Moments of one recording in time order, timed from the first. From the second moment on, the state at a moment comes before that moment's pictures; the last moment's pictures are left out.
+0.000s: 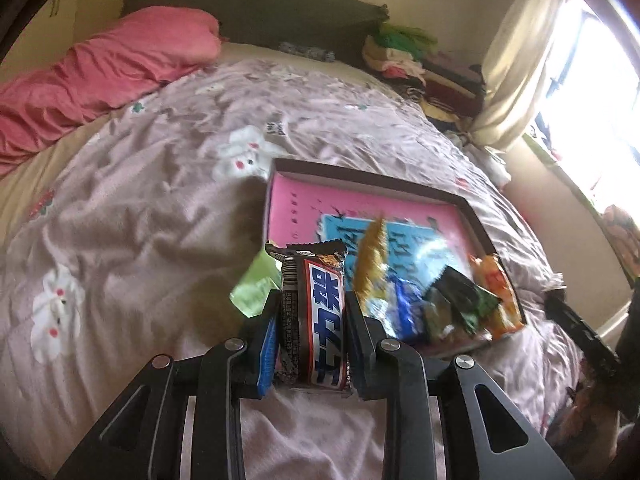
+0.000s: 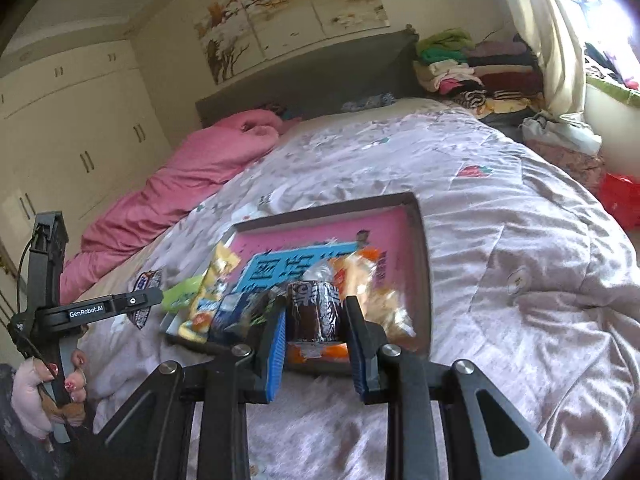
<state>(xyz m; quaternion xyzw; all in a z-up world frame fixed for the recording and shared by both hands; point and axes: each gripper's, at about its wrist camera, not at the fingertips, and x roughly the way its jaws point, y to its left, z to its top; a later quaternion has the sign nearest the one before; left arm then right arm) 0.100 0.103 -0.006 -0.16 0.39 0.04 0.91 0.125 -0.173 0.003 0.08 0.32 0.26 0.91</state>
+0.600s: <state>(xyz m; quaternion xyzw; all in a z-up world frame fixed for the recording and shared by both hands) 0.123 0.092 -0.035 -0.14 0.40 0.03 0.90 0.161 -0.190 -0.018 0.06 0.37 0.18 0.91</state>
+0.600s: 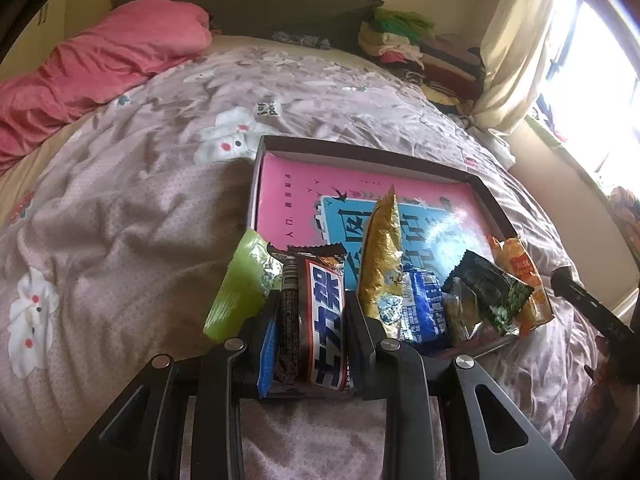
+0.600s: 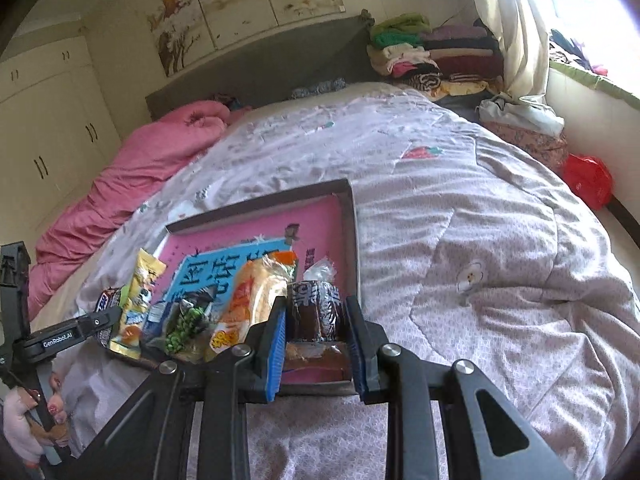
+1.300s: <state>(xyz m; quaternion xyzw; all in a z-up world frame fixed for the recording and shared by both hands) 0.131 0.086 -0.039 -0.13 0.41 0.02 0.90 0.164 -0.173 -0.035 0.04 0.39 0.18 0.90</state>
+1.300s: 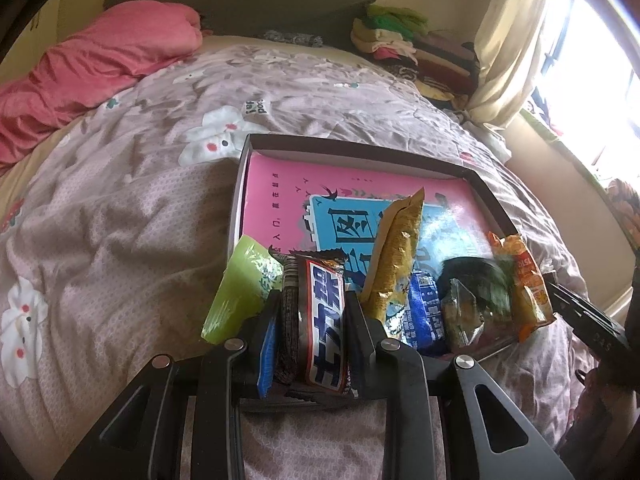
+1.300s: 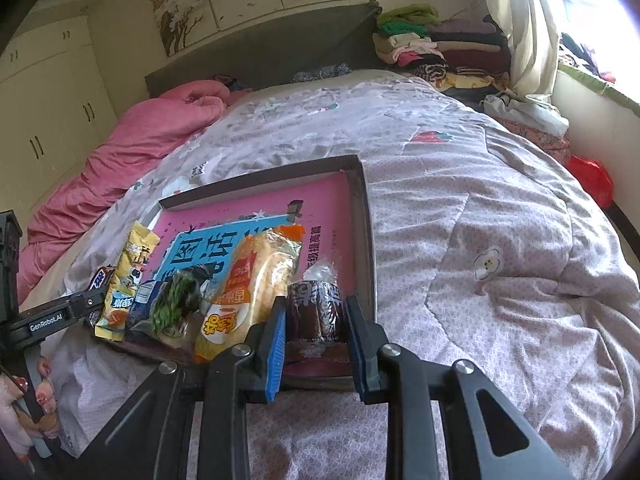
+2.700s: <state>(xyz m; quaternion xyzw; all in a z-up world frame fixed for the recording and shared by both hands) 0.132 0.086 -0.040 -0.13 0.40 0.02 0.90 0.156 -0.161 -0.042 0.03 0.39 0.20 0.90</state>
